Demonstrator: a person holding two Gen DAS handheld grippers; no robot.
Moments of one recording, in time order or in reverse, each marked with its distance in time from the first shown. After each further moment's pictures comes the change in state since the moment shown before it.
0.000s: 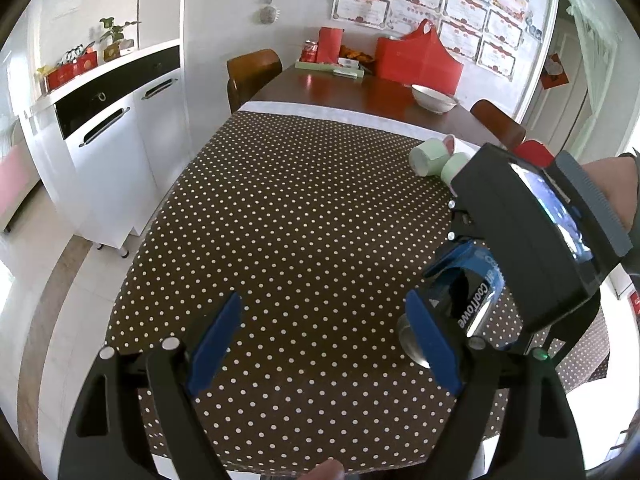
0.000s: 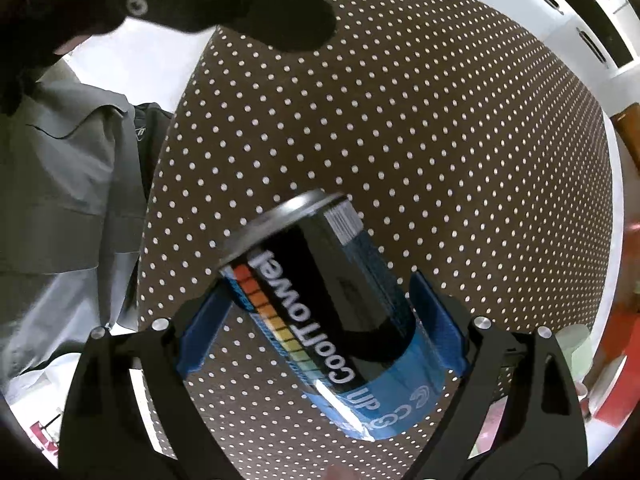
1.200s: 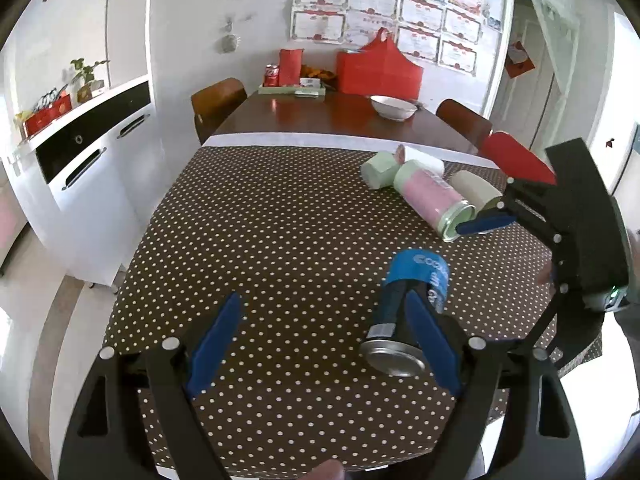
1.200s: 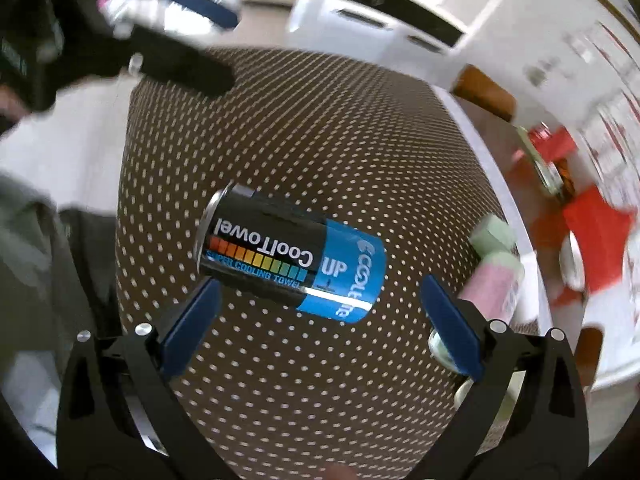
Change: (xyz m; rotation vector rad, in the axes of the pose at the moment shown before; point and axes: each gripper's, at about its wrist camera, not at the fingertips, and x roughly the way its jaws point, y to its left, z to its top) left arm -0.029 -0.047 0.004 0.113 -0.063 -0.042; right arm -0.050 0.035 -0.083 0.306 -0.261 -0.398
